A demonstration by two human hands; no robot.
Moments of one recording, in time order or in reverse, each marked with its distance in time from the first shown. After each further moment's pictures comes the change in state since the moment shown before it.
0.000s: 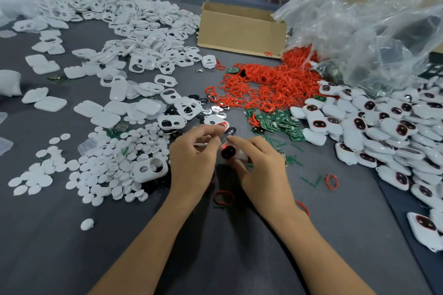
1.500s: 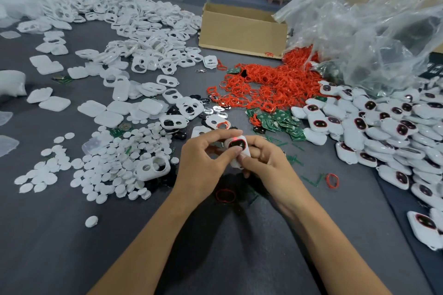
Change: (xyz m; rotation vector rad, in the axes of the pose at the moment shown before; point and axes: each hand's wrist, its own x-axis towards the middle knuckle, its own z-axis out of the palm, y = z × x) left_hand -0.004 -0.002 -0.003 -0.033 -0.233 0.013; right_hand 0.007 0.004 -0.018 0.948 -0.342 0.437
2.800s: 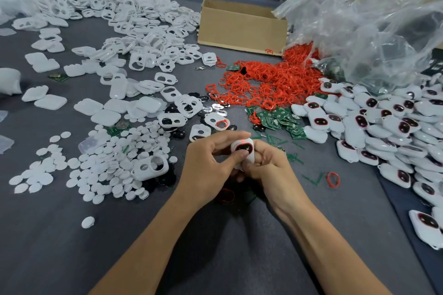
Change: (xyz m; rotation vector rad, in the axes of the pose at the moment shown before) left_hand -0.003 0.002 0.006 -0.073 -0.117 -0.001; right_hand -0.005 -0.002 0.006 0.083 0.058 0.059
